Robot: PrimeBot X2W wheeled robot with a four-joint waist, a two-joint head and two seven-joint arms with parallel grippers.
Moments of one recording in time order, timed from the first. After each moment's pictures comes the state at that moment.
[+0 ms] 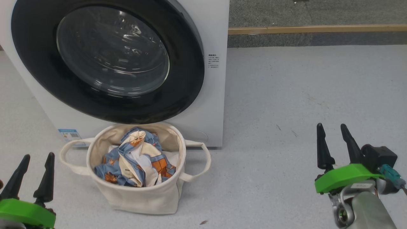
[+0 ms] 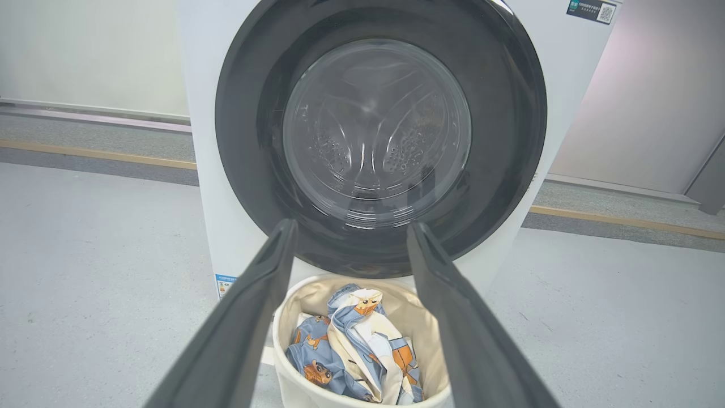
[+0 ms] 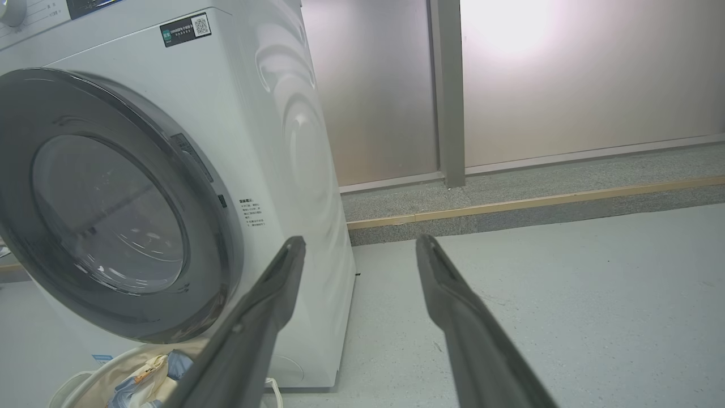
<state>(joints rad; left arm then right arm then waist) -0.19 0.54 -0.15 0.39 -0.70 -0.13 -0.25 -0.26 -0.07 -0.05 0.40 0.20 0.12 -0.25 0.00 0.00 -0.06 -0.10</state>
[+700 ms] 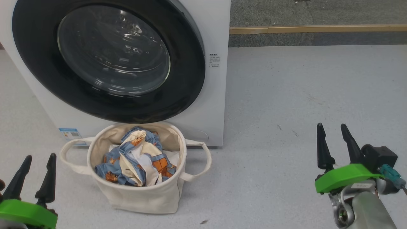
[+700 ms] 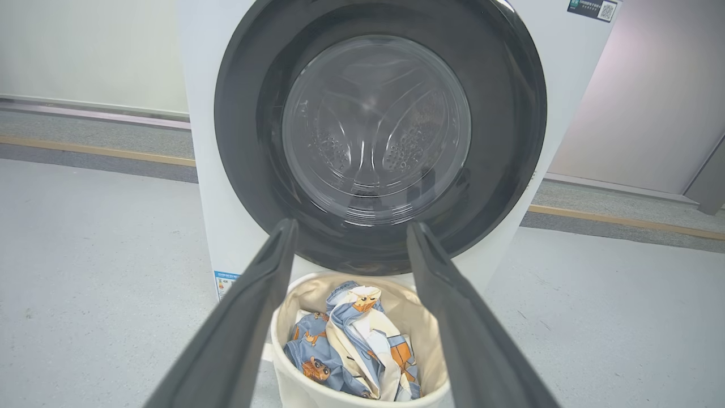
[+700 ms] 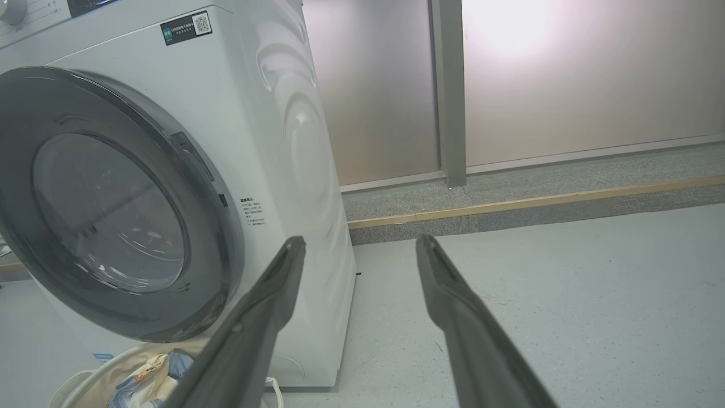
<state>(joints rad) -0.18 0.53 -0.16 0.39 -0.70 -0.12 -0.25 -0.26 -0.07 -0.05 0.40 0.20 0.12 -0.25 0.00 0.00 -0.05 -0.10</state>
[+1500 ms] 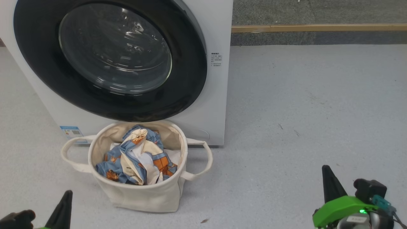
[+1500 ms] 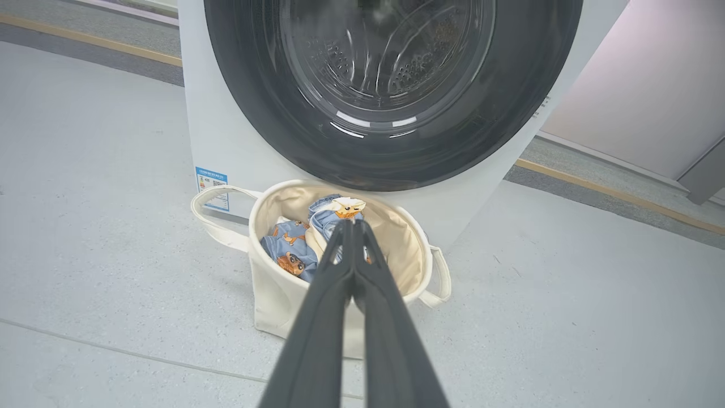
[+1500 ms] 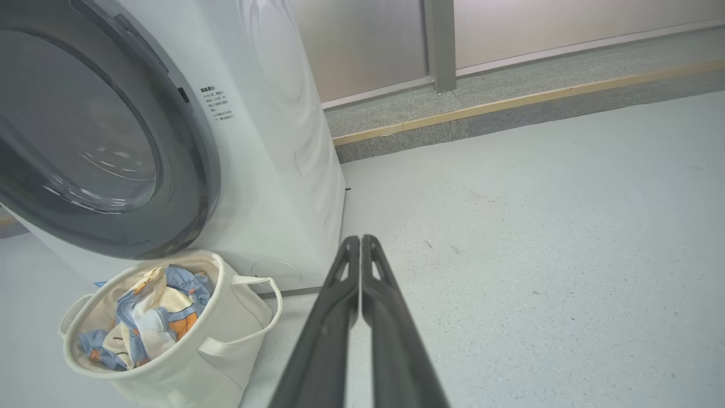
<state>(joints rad) -0.08 0.42 -0.20 0.46 -0.72 -0.12 -0.24 -0.14 -0.05 -0.05 0.51 0.24 0.12 -0.23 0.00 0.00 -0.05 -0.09</state>
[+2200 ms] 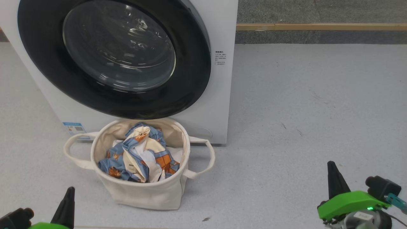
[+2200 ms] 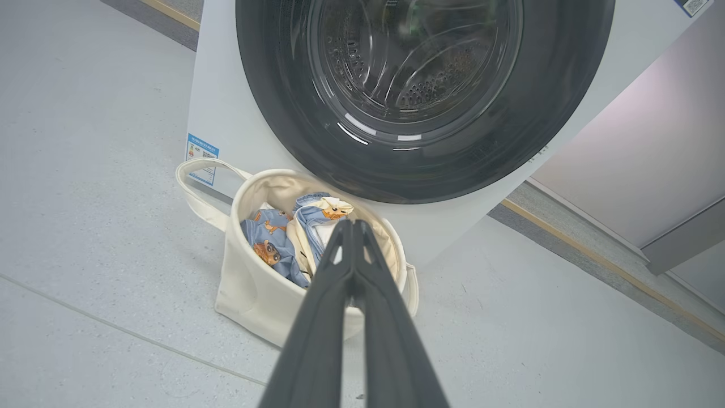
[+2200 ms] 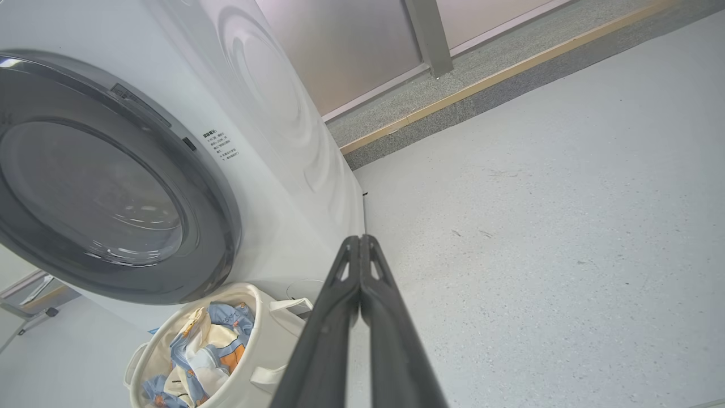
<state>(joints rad) -0.09 0.36 -0.15 0.44 -0.87 -0.12 -0.18 -0.14 -0.05 -0.06 0.47 0.47 0.12 -0.18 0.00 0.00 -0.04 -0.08</state>
